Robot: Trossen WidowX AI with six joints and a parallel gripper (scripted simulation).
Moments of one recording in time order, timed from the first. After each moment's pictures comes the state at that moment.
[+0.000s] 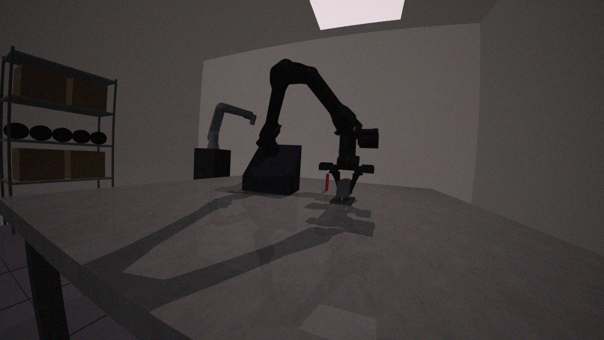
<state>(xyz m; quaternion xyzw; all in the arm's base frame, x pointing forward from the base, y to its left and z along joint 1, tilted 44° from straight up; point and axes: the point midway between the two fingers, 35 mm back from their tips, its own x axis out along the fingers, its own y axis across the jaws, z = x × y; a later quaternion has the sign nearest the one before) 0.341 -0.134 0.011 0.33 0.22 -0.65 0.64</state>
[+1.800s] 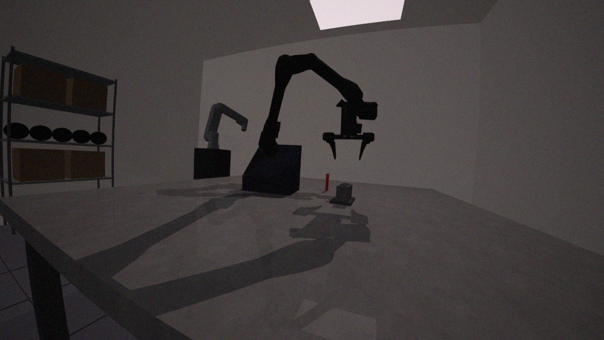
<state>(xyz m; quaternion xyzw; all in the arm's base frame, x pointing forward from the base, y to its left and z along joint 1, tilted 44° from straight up) 0.336 -0.013 0.052 0.30 0.27 -0.63 0.66</state>
